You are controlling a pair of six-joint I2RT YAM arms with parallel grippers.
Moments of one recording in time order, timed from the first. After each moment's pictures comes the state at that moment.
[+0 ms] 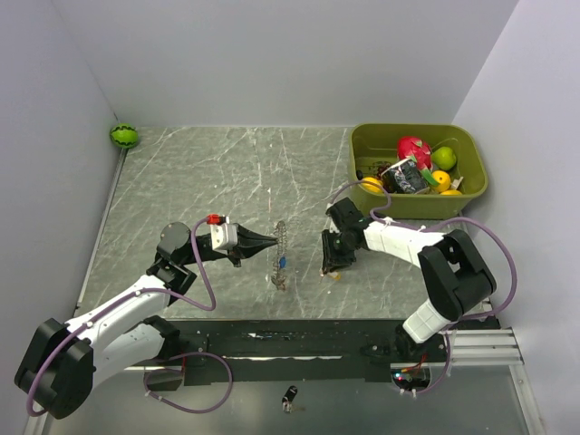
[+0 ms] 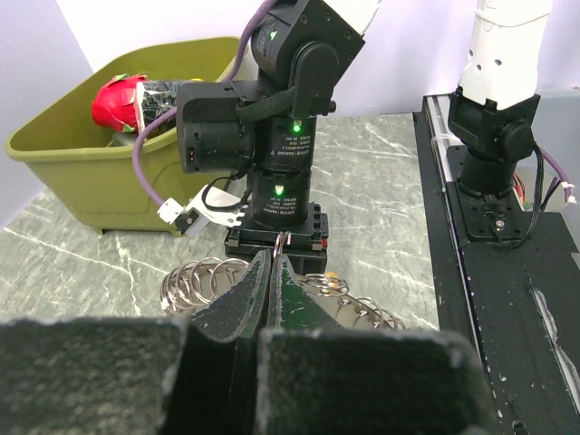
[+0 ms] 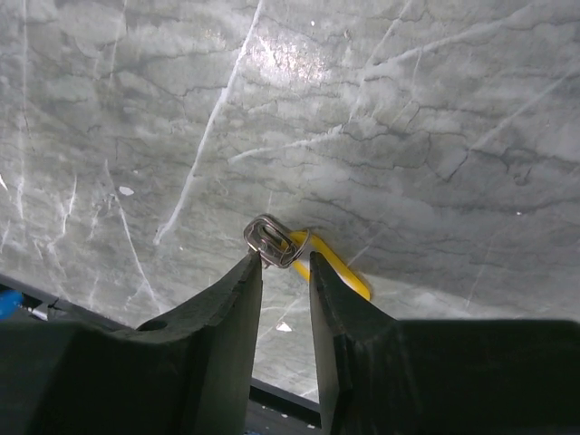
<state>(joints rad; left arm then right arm) -0.55 0.96 0.42 0.75 0.87 0.03 0.53 1.57 0.84 -0.50 -0.20 0.46</state>
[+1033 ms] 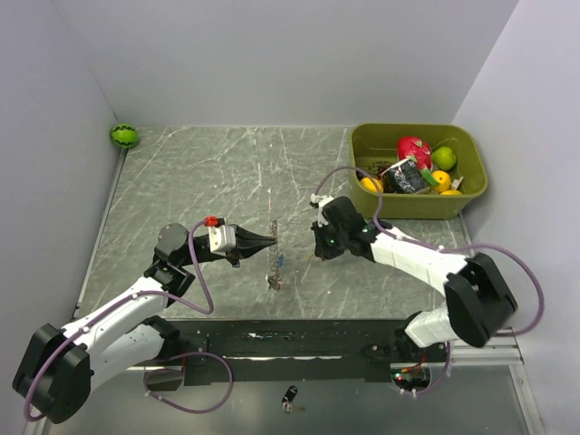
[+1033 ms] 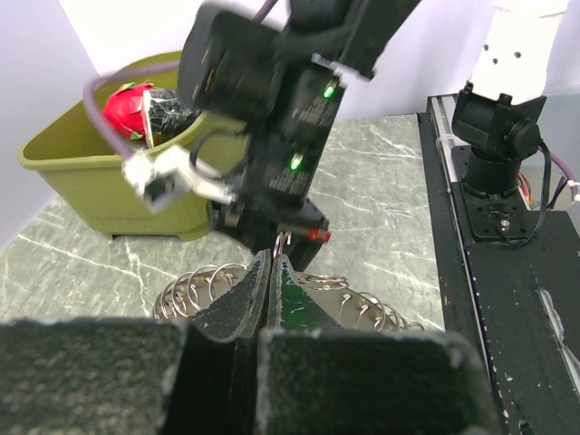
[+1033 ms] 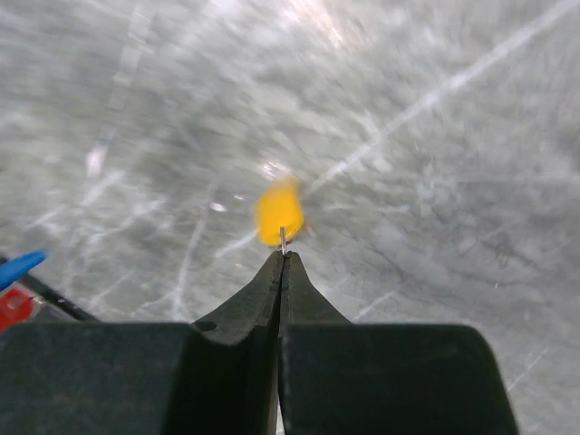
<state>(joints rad) -0.55 0.93 0.42 0.73 0.86 0.05 0.65 1.40 0.84 -0.36 -0.10 0.25</state>
